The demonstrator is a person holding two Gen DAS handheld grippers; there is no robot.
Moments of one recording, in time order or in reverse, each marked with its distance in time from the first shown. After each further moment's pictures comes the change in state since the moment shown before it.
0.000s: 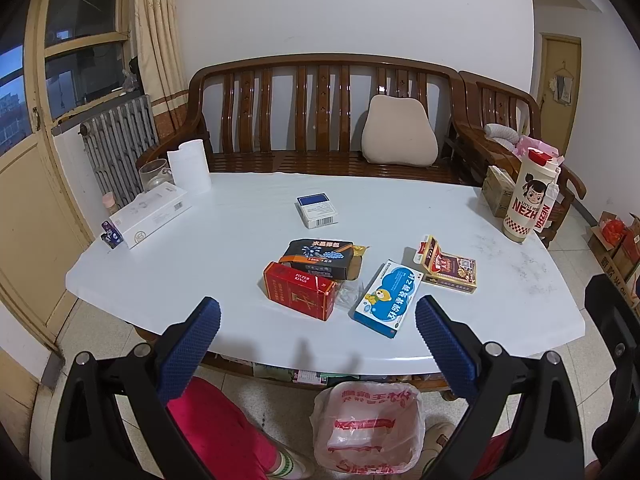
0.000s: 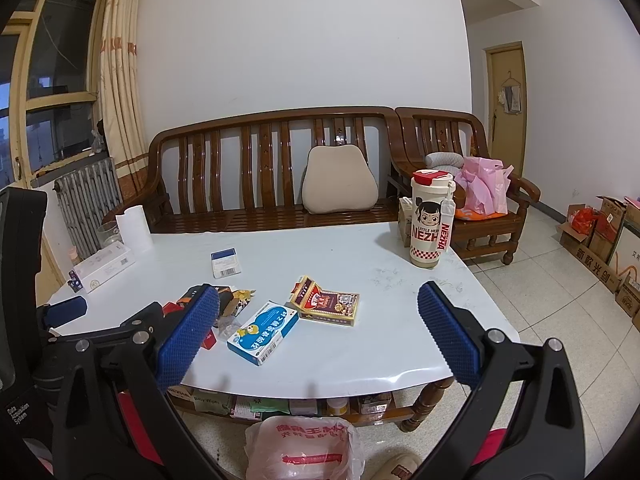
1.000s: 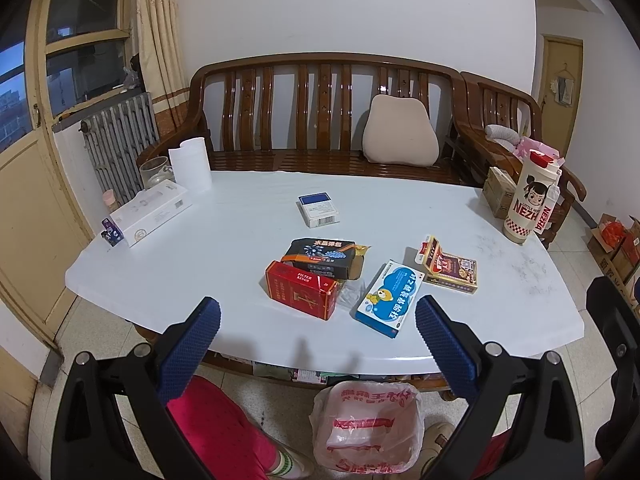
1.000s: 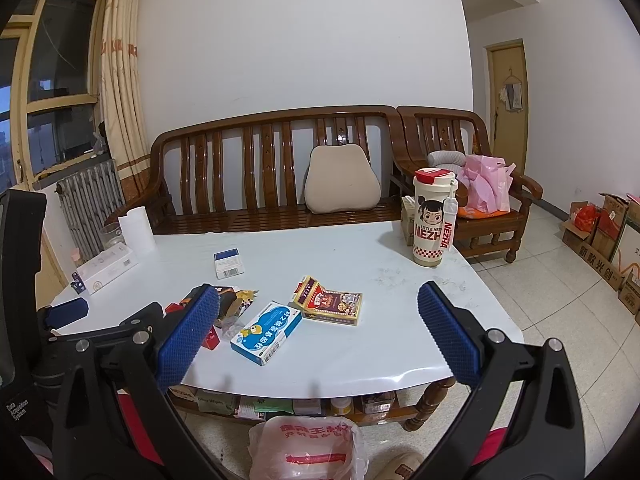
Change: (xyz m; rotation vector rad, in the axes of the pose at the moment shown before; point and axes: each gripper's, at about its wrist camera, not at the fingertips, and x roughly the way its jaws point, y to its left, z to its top) left arm 0.001 0.004 0.003 -0.012 0.006 -0.002; right arm -0.001 -0.002 0.003 0.005 0.004 0.009
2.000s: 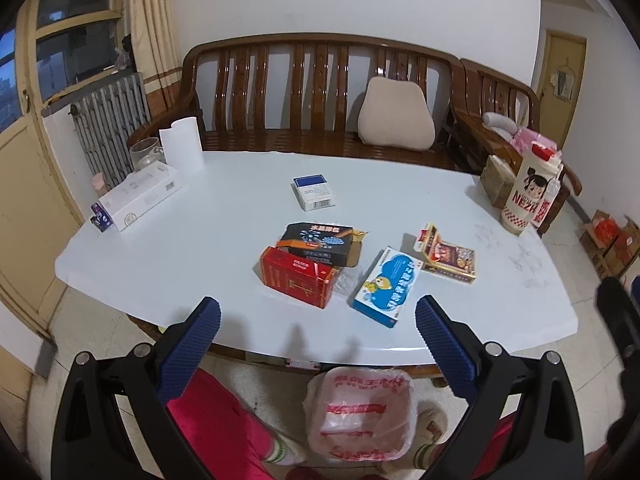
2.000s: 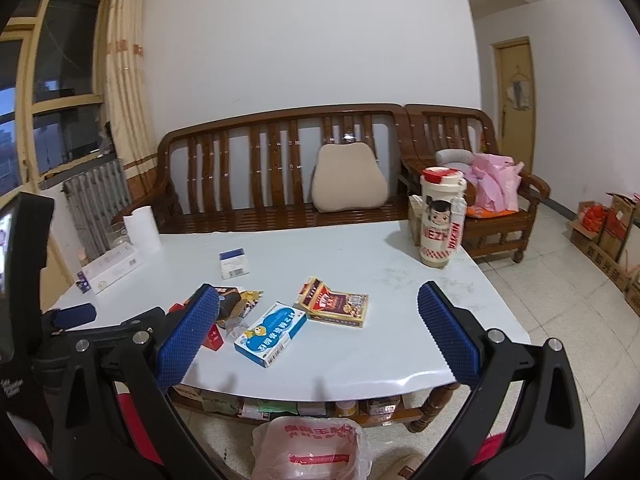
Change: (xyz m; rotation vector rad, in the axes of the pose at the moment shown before) left arm 0.015 0.010 0.011 -0.002 0.087 -0.027; right arm 0.003 -0.001 0.007 -0.010 0.005 0.045
